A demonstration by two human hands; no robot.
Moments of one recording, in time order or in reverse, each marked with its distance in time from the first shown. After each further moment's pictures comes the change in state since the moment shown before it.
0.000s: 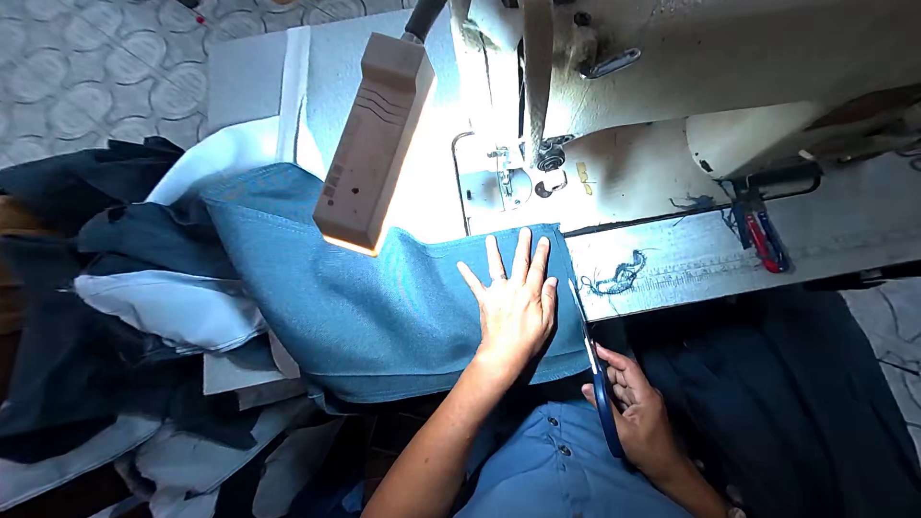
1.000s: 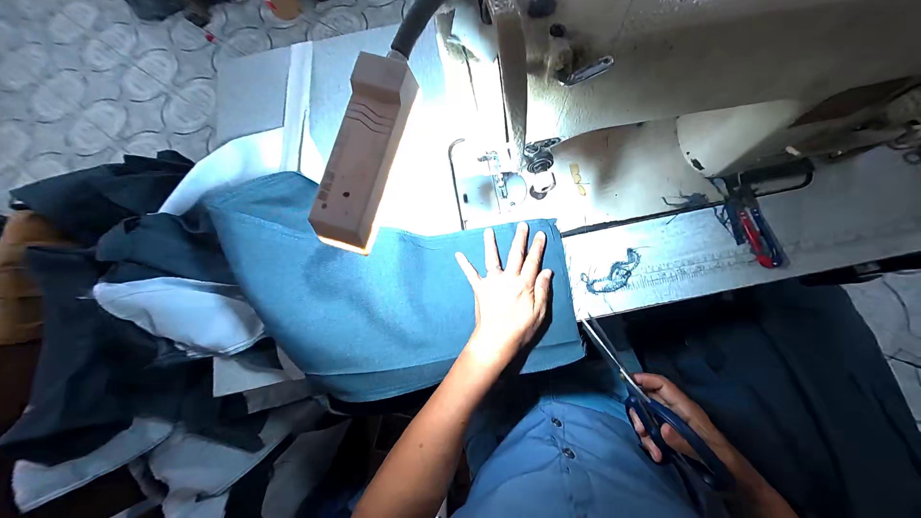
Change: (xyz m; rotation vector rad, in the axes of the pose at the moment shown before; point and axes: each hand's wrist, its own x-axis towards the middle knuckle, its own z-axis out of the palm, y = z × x) left_hand 0.011 -0.009 -0.004 -0.022 -0.036 0.062; right_hand -0.015 0.013 -0.074 0.557 -0.417 0.323
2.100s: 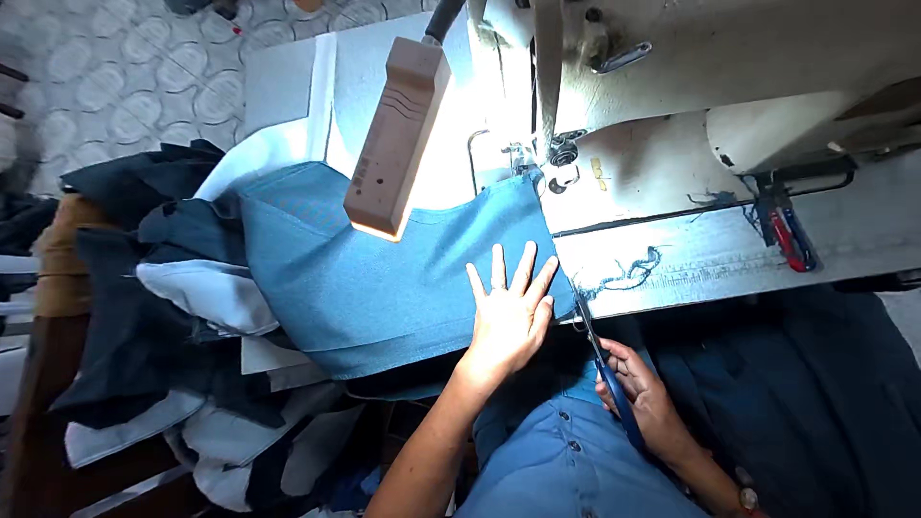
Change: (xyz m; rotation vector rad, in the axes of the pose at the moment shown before) left_hand -0.034 -0.011 -0.022 -0.143 -0.168 0.016; right_hand 0.051 0.009 0.051 -0.323 0.205 -0.158
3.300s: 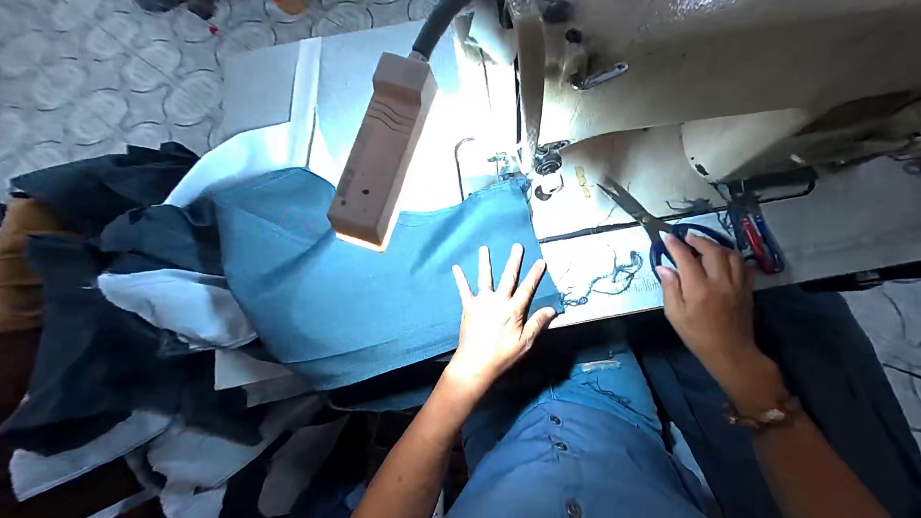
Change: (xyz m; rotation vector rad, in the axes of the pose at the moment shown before) left_hand 0.005 -0.008 0.008 0.104 0.103 0.052; right_hand 0.088 -0.045 -0.088 -1.243 0.350 -0.315
